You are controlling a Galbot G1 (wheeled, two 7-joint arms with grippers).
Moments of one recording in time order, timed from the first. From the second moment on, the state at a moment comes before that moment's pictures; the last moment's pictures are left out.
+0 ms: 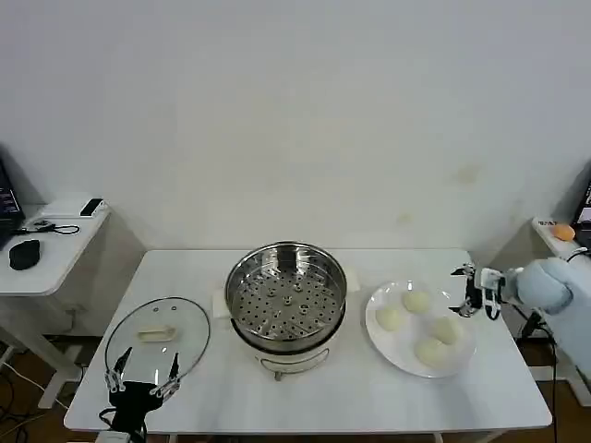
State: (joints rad) left arm 1.80 -1.32 -0.68 -2.20 0.04 0.16 -0.07; right arm -0.29 0.58 -0.35 1.28 -0.14 -0.20 -0.93
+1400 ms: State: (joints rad) left arm 1.80 -1.33 -0.72 -2.18 0.05 0.15 -0.06; right arm -0.08 0.89 -0.64 0.89 -0.18 -0.18 -0.97
